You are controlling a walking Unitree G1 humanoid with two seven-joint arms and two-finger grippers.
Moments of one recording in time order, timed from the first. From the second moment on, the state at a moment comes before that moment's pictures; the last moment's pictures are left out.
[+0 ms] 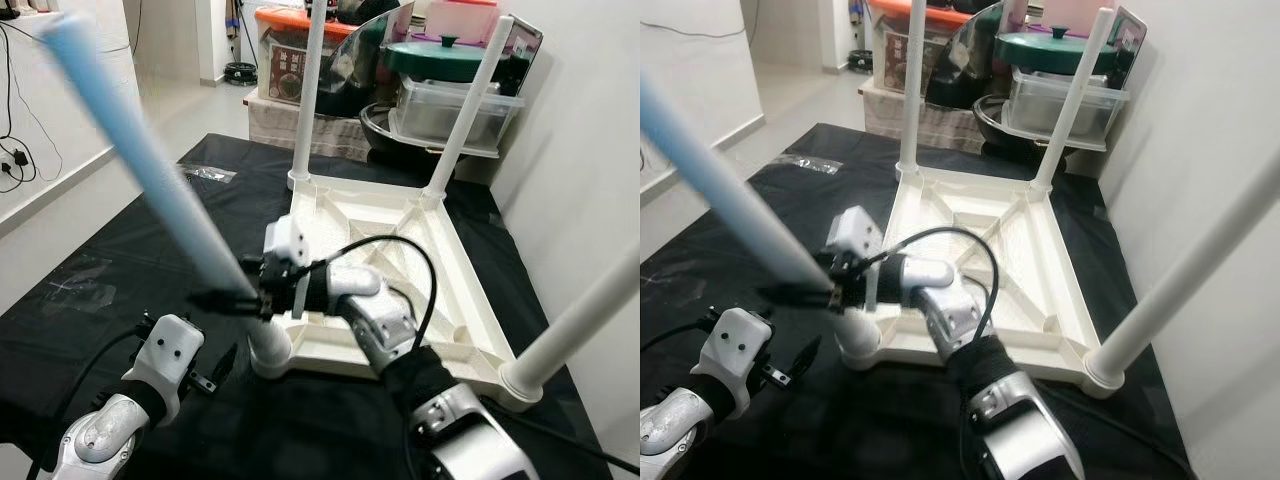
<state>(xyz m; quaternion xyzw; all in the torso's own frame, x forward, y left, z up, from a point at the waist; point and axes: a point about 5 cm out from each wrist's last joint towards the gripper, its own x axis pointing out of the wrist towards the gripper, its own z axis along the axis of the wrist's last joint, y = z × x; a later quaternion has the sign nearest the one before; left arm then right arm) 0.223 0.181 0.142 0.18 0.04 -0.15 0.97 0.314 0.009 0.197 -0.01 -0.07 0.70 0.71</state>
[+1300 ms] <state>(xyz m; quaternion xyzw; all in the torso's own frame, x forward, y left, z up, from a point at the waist) 0.229 0.189 0.132 0.17 0.06 -0.14 0.97 0.352 -0.082 0.160 0.21 -0.07 0.39 0.89</state>
